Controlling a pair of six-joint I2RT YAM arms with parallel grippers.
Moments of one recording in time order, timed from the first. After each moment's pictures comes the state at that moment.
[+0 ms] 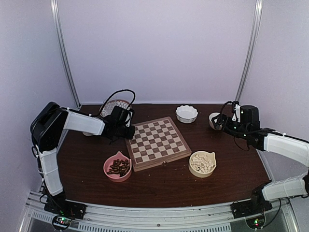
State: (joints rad) left arm -0.61 1.96 1.17 0.04 -0.16 -0.19; right arm 0.30 1.15 0.65 0.06 -0.02 0.55
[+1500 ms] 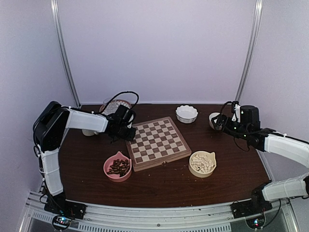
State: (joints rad) left arm -0.63 1.99 1.26 -0.18 -0.21 -0.21; right arm 0.32 1.13 0.65 0.04 -0.01 0.54
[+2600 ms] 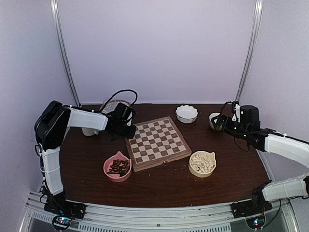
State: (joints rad) left arm -0.60 2.02 1.30 -0.17 -0.13 -0.23; right arm 0.32 1.13 0.65 0.04 0.00 0.54
